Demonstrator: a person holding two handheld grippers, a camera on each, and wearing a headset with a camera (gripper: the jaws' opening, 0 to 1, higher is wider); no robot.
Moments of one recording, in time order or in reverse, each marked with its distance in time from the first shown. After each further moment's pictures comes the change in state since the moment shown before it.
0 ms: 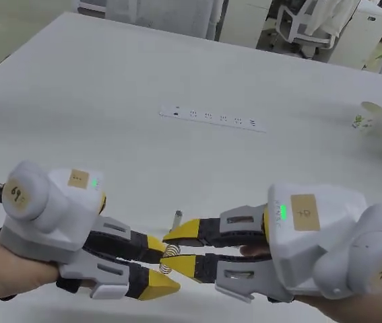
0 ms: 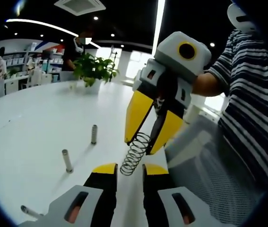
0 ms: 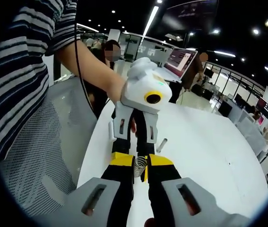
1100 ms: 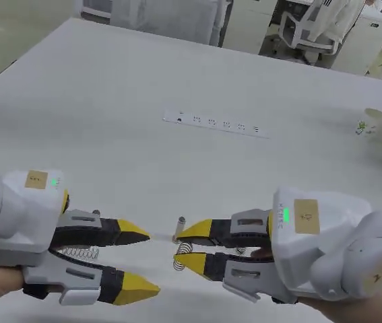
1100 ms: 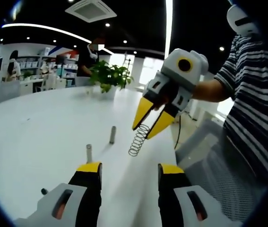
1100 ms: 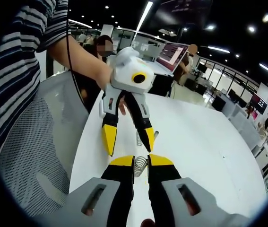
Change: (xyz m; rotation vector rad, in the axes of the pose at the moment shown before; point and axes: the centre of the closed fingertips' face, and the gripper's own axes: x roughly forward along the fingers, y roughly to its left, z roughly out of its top) left arm -0.039 0.020 -0.003 -0.019 -0.061 0.133; right arm -0.001 -0.014 -0.013 0.015 0.050 -0.067
